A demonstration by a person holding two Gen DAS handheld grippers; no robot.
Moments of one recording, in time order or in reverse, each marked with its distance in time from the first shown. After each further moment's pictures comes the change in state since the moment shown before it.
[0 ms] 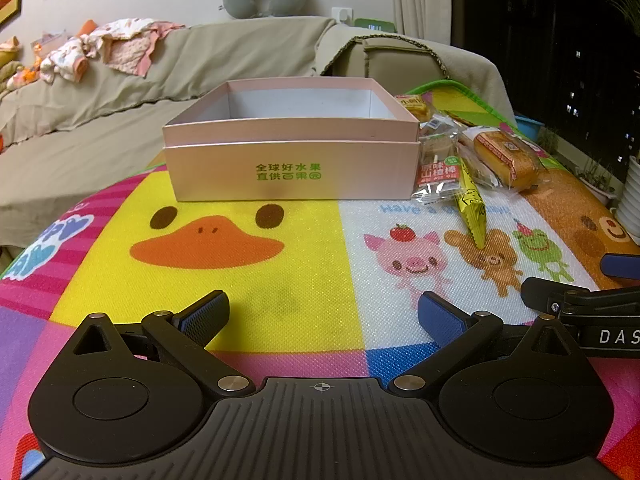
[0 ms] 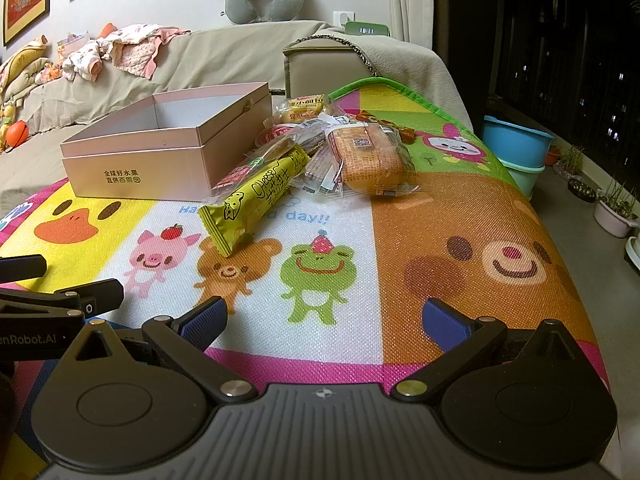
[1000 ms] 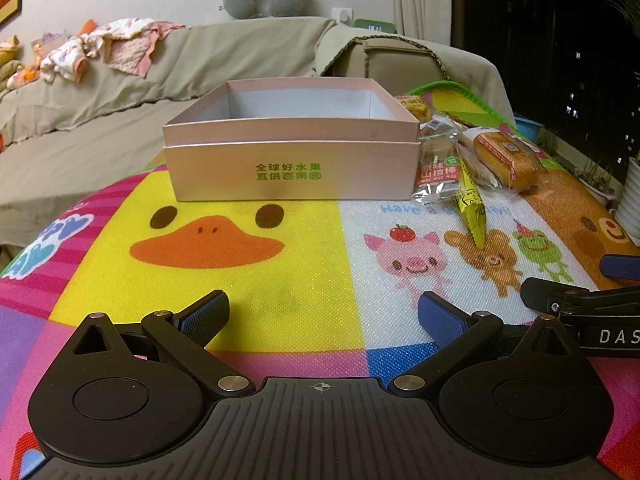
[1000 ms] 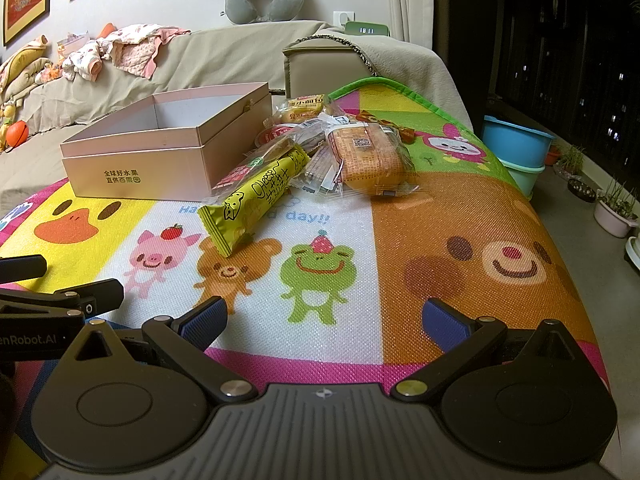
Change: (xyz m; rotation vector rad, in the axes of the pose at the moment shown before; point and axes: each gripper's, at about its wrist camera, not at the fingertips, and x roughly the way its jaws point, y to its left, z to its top) left arm 0.001 0.001 0.001 0.045 -0.003 -0.105; right arm 0.002 0.001 0.000 0.002 0.005 0.000
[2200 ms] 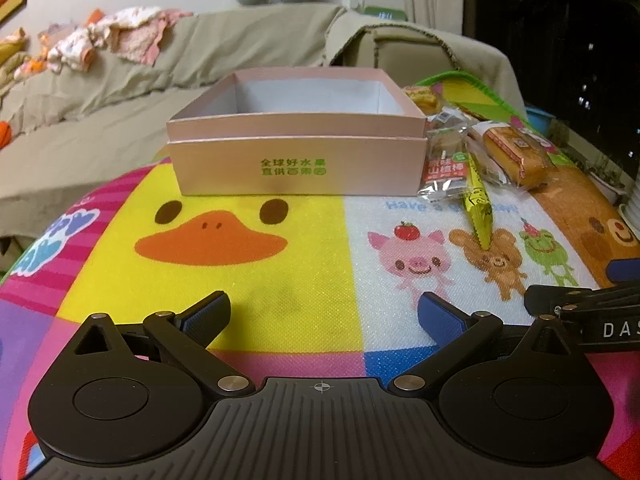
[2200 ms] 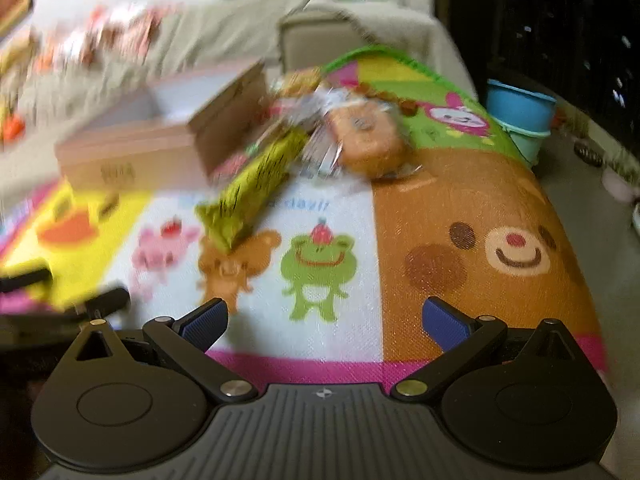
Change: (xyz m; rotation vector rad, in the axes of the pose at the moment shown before) left arm 0.000 -0.006 0.008 0.096 0.061 -0.129; right arm 0.010 0.001 0.020 0.006 0.160 0.006
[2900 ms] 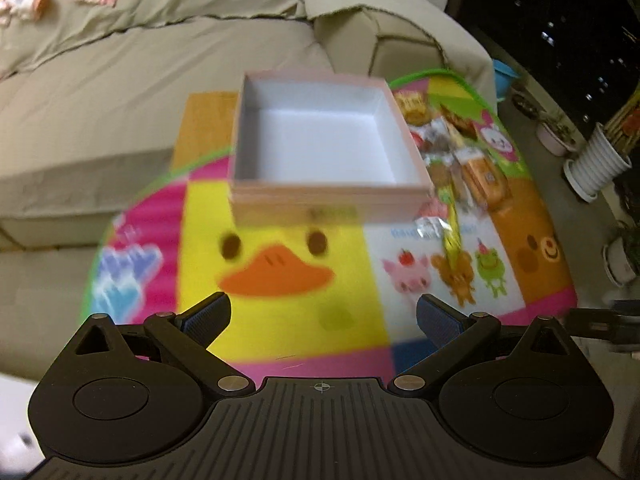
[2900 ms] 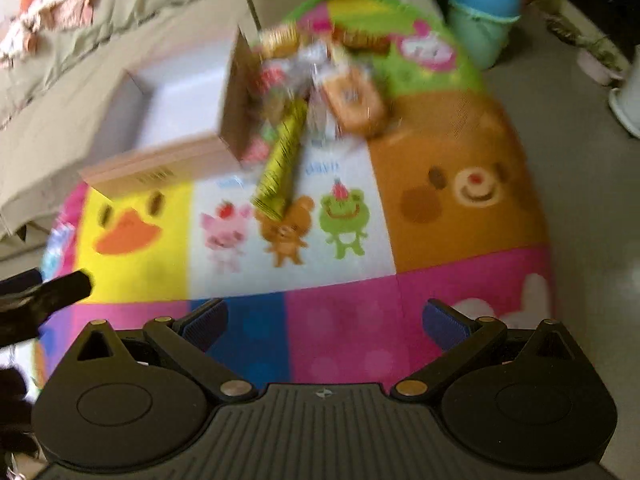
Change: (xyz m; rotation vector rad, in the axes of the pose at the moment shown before) left arm -0.046 0.088 0.144 0.188 0.328 -0.364; right arm -0.094 0.023 0.085 0.266 0.381 -0.022
